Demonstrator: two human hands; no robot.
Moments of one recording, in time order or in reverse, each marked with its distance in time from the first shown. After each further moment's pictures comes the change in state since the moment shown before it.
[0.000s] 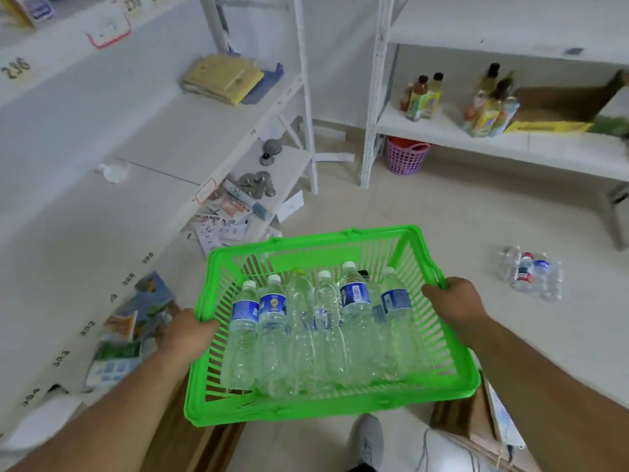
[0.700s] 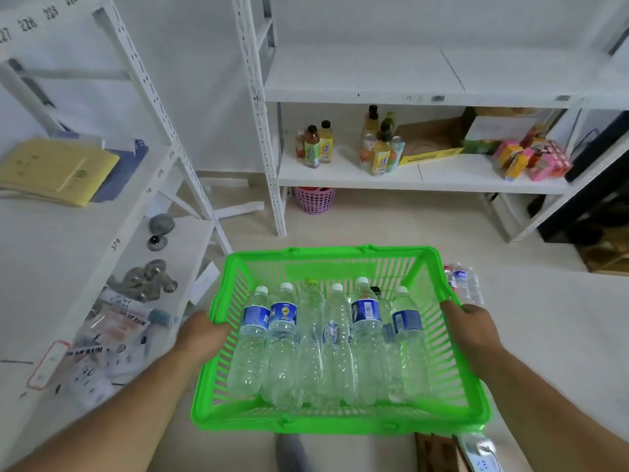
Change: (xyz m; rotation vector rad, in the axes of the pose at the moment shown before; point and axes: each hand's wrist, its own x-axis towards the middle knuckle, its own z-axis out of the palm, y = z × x) left_hand 0.181 0.332 0.096 0.039 -0.257 0.305; right_hand 0.184 -0.033 -0.103 0.172 0.371 0.319
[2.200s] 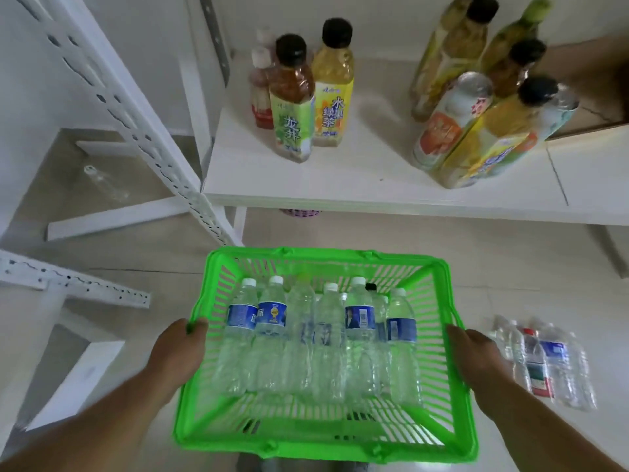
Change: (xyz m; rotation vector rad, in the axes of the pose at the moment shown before) left_hand 0.634 0.146 0.279 0.238 -0.038 -0.041; right_hand 0.575 -0.078 0.363 -0.086 -0.128 0.223
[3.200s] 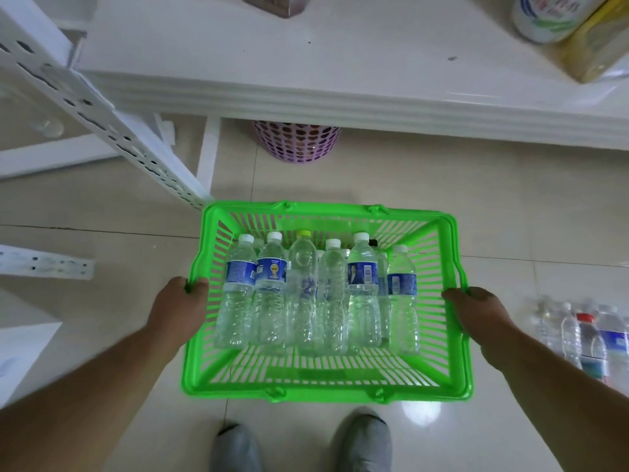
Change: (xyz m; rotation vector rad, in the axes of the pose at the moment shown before) left_hand 0.129 -0.012 0.155 -0.076 0.028 -0.054; right_hand 0.174 0.043 0.112 -0.065 -0.036 0.068
